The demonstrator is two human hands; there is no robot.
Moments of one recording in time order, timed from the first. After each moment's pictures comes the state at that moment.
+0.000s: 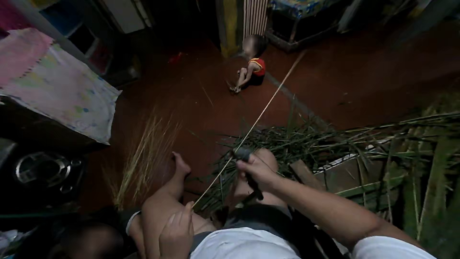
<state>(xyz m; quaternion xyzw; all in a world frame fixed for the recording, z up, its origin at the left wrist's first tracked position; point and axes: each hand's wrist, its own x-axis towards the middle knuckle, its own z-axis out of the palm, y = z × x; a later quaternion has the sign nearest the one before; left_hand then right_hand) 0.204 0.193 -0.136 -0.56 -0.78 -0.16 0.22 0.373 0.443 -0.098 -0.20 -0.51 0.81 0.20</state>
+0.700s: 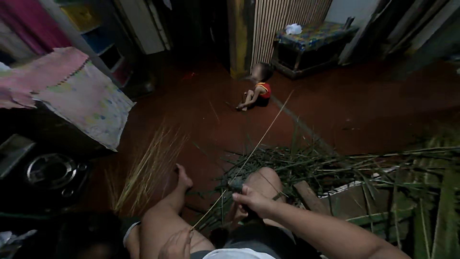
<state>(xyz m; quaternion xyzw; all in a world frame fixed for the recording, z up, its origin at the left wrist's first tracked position) 0.193 0.158 -0.159 -0.54 -0.81 -0.21 0.04 0.364 0.428 -0.136 -0.21 -0.54 0.82 0.04</state>
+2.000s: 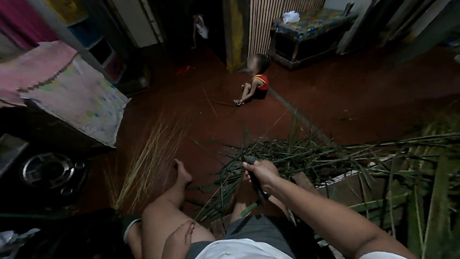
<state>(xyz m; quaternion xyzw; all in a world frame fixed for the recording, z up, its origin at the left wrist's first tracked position) 0.167 0.157 -0.212 -0.47 -0.86 -0.14 -0.16 0.356 0.474 -0.120 -0.46 -0.40 0.78 0.14</state>
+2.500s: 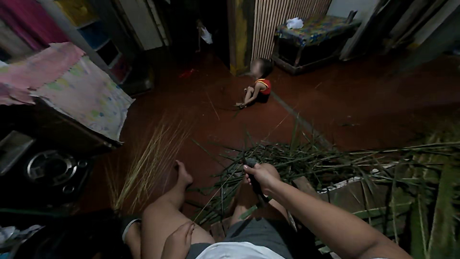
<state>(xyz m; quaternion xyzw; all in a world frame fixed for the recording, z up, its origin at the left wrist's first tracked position) 0.164 0.158 -0.220 -0.48 -0.85 -0.17 -0.12 0.353 0.475 -0.125 -0.45 -0.43 0.77 0.14</state>
